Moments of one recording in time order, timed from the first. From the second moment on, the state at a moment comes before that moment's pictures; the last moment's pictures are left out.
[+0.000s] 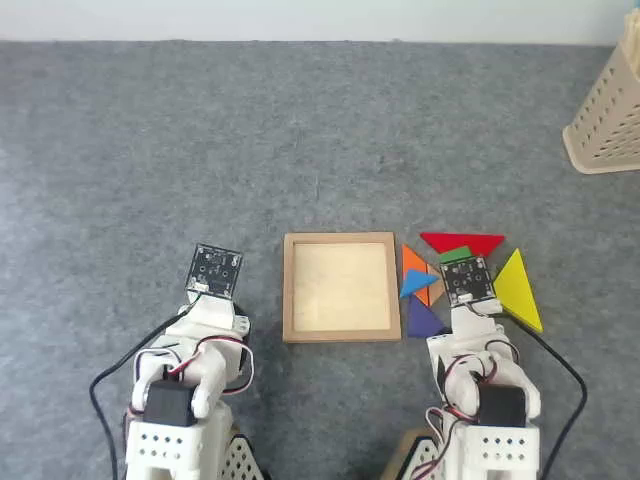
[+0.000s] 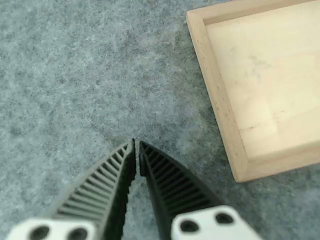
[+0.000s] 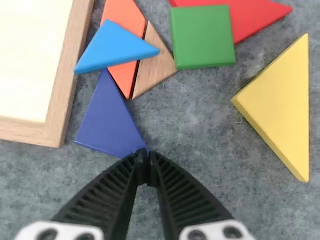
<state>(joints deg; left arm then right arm) 0.2 -103.4 97.6 72.0 -0.7 -1.9 -103.1 95.5 74.7 14.2</state>
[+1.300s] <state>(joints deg) 0.1 -103.4 97.6 72.0 -0.7 17.1 -12.0 27.3 79.1 26.8</state>
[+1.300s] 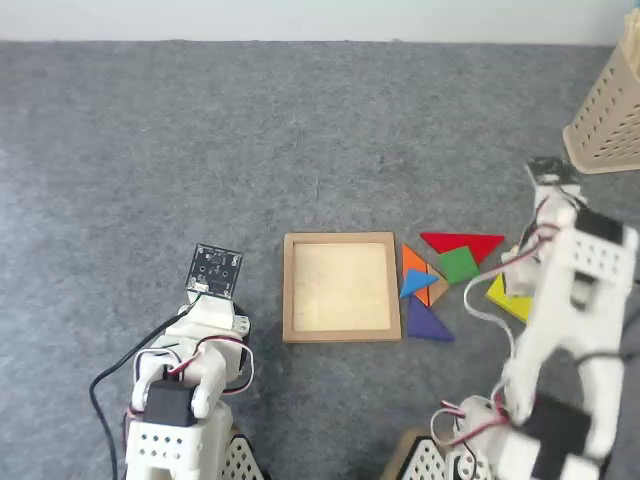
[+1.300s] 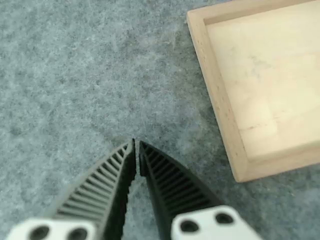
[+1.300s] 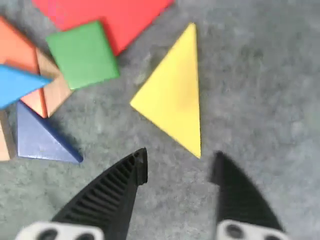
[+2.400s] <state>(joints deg) 0.1 -103.4 97.6 72.0 -0.7 13.1 14.9 23.7 65.8 28.2</state>
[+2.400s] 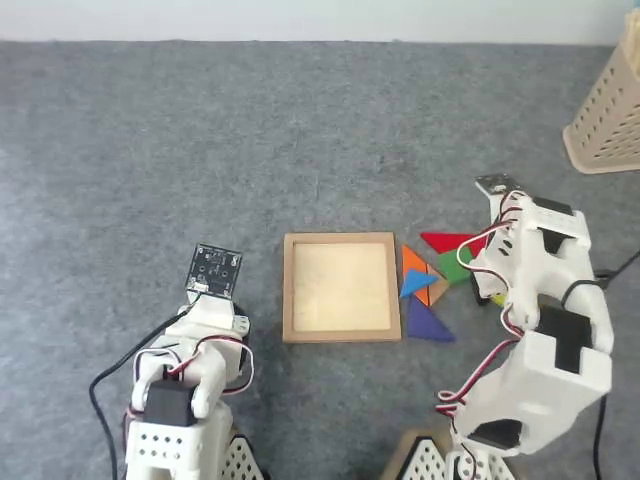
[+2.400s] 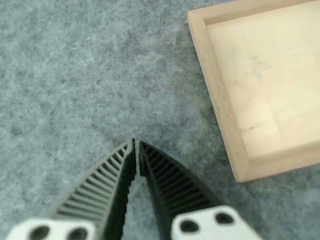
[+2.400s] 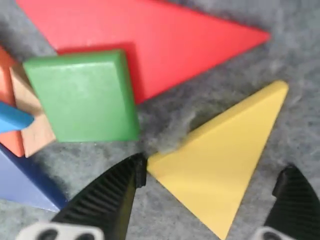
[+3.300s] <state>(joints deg) 0.1 -103.4 97.6 72.0 -0.7 19.7 17.1 16.7 69.5 19.5</state>
